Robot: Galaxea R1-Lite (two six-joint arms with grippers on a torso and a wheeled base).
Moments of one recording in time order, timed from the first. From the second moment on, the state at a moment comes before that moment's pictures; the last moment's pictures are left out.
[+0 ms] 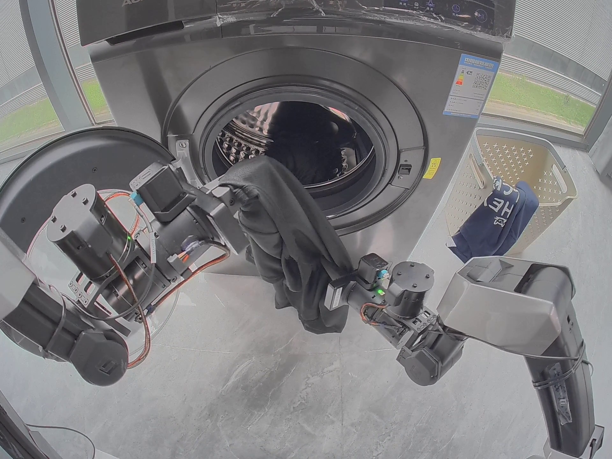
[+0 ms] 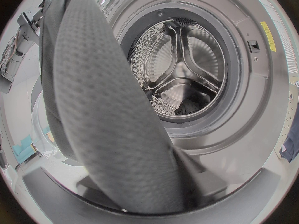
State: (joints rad) left arm -0.52 1.80 -0.64 -1.55 -0.24 -0.16; right arm 0.61 2.51 -1.07 -1.55 -0.02 0.09
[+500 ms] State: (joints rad) left arm -0.45 1.90 -0.50 -1.55 -0.25 -0.09; right arm 0.59 2.33 -0.99 -1.55 -0.04 0.11
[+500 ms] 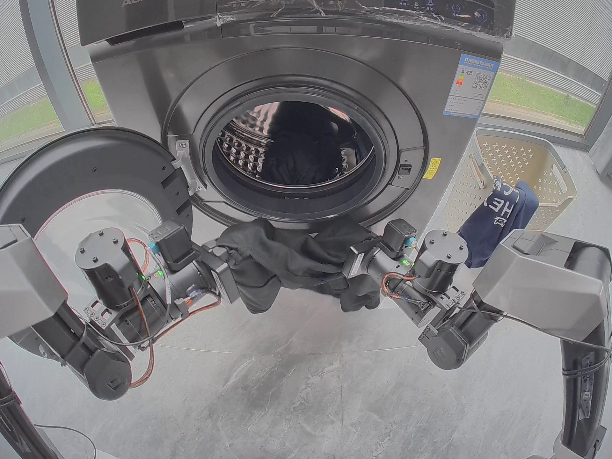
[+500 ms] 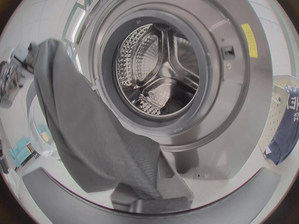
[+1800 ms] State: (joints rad) left arm -0.52 2.13 -0.23 -1.55 -0.37 0.11; right arm 0.63 2.25 -1.05 -1.54 -0.07 0.12
